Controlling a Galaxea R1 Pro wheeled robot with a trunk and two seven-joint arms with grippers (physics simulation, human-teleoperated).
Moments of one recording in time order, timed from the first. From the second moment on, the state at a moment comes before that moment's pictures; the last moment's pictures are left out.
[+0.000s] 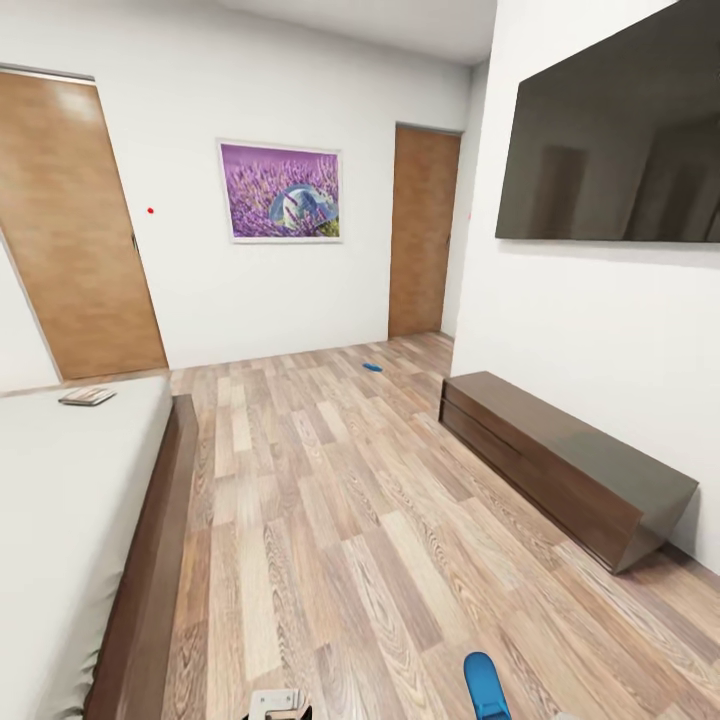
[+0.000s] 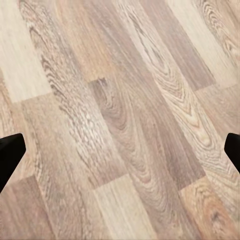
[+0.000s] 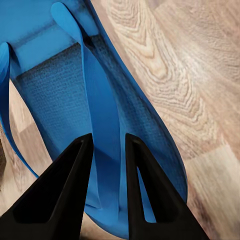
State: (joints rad) left arm -0.21 -0.09 -0.16 -0.47 0.18 -0.15 -0.02; right arm -0.46 -0.22 0.44 0.07 -0.72 -0.01 0.68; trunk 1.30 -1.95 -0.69
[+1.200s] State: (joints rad) left arm -0.21 -0.09 -0.16 -0.47 0.18 -0.15 -0.02; right arm -0.46 -0.22 0.44 0.07 -0.72 -0.01 0.68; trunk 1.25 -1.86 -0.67
